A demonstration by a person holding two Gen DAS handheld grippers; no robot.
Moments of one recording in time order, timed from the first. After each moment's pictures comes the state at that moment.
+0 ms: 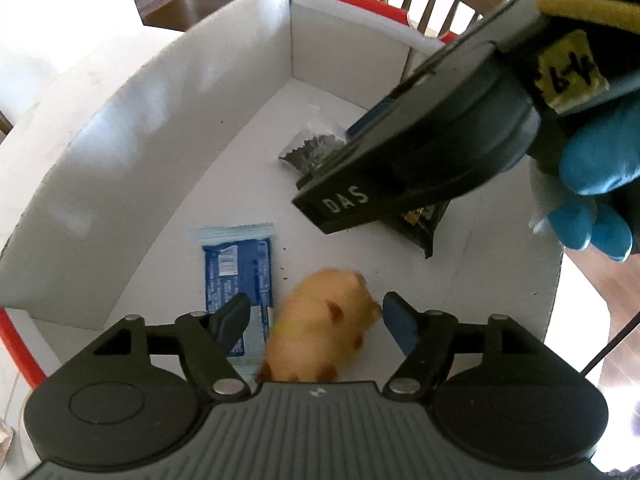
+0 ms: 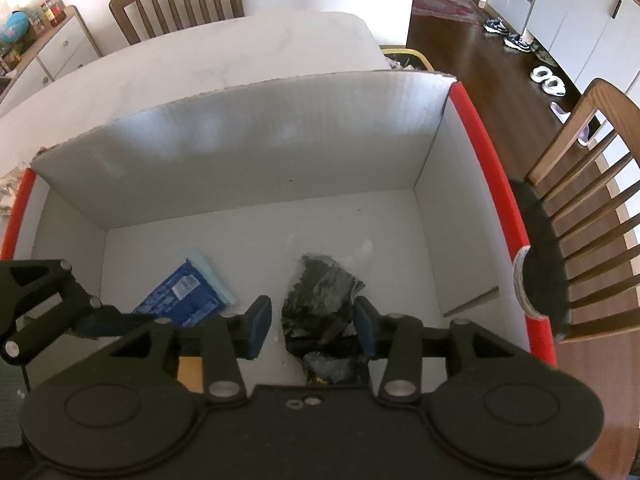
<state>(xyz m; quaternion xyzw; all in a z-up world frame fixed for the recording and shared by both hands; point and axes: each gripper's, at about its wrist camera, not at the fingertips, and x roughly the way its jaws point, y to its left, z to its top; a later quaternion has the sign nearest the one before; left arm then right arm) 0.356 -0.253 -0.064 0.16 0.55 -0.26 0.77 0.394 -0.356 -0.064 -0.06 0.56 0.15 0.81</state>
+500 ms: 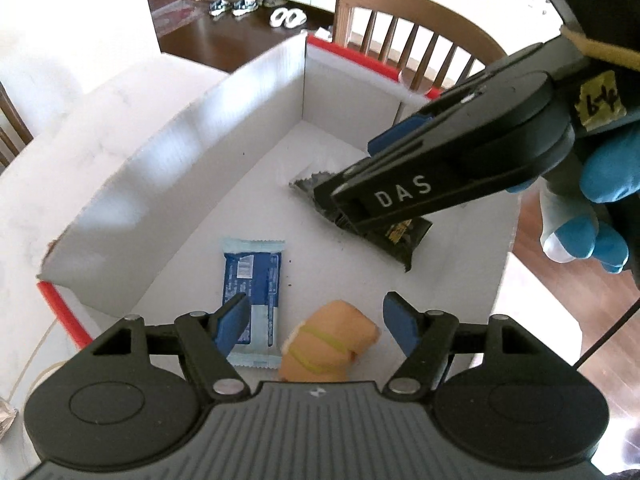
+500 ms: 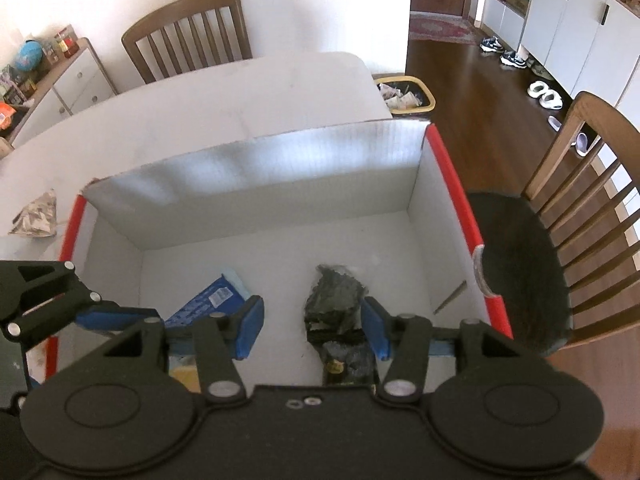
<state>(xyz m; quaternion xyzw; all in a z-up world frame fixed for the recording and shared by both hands) 0.335 -0.229 -0.029 0.12 0.52 -0.26 0.81 0.369 -0.374 -0.023 -0.03 0.52 0.16 0.84</state>
